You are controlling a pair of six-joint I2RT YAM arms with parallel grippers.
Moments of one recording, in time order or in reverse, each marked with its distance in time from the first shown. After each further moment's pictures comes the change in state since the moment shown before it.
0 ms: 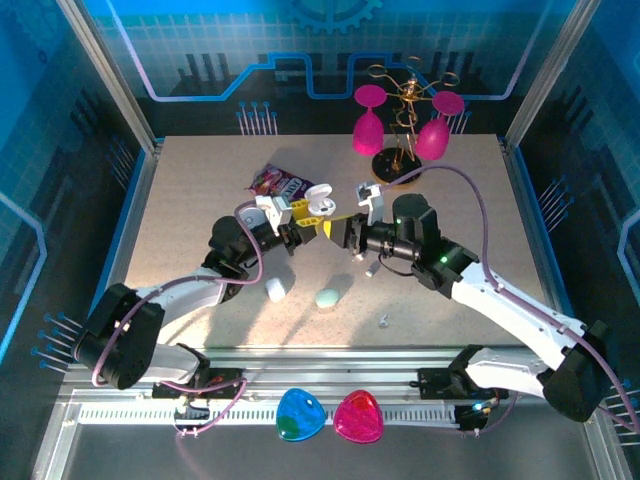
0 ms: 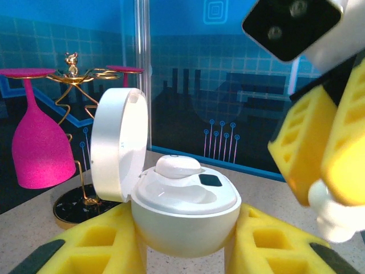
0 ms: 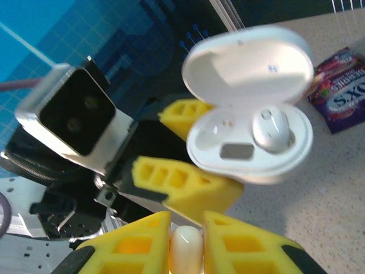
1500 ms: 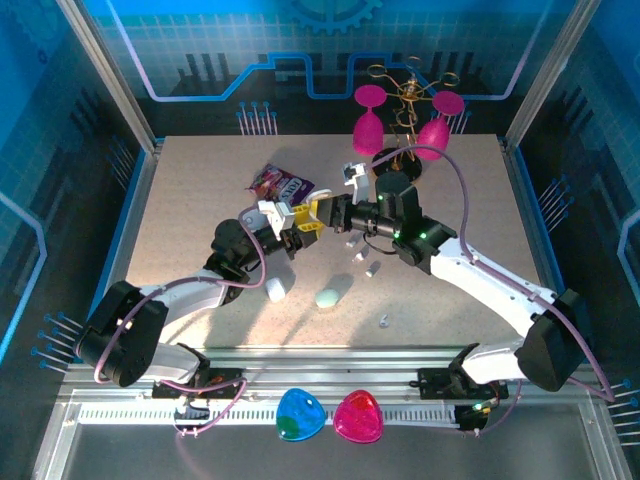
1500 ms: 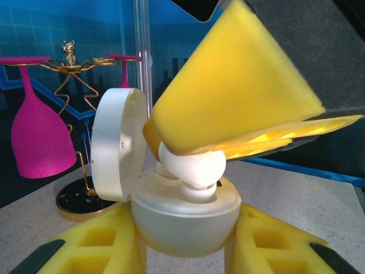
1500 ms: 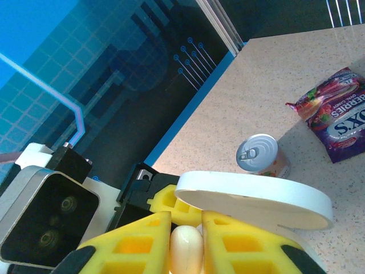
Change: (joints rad) left arm -0.007 0.014 -0.027 0.007 -0.010 0.037; right arm -0.031 0.198 0.143 0.047 -0.016 -0.001
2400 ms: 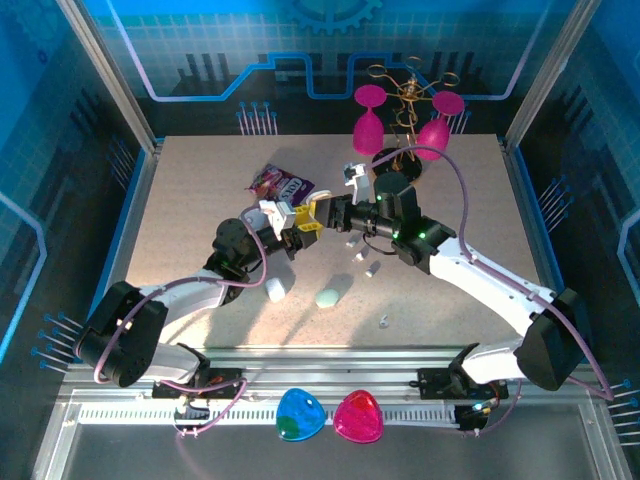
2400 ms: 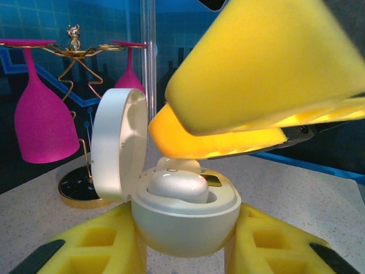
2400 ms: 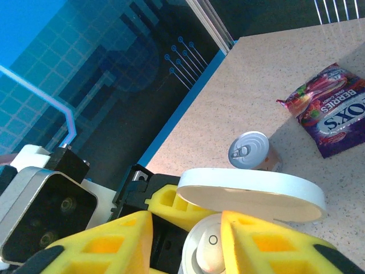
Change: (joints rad) left arm 0.000 -0.002 0.000 -0.043 -0.017 -0.003; right arm 0.000 0.001 0.000 -0.016 0.028 0.008
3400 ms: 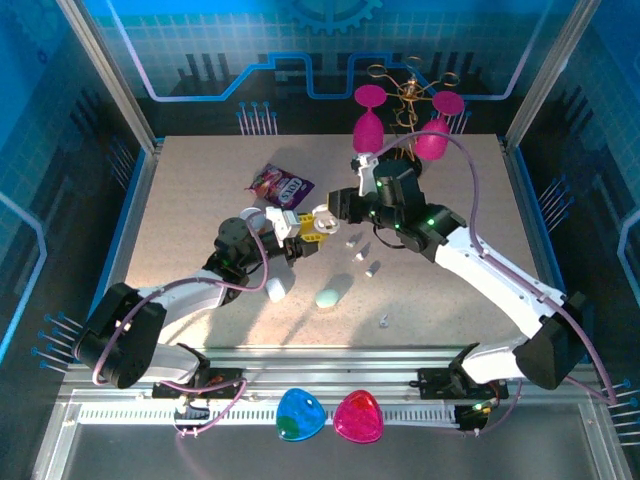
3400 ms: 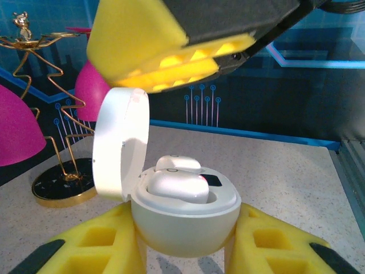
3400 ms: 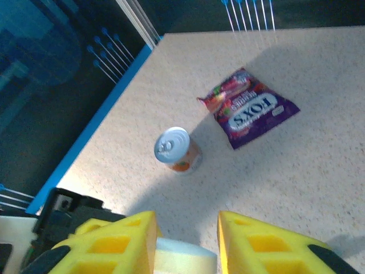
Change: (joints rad) left arm -0.001 -0.011 0.000 -0.076 0.123 0.101; right arm -0.015 0.014 0.169 -0.354 0.213 -0.151
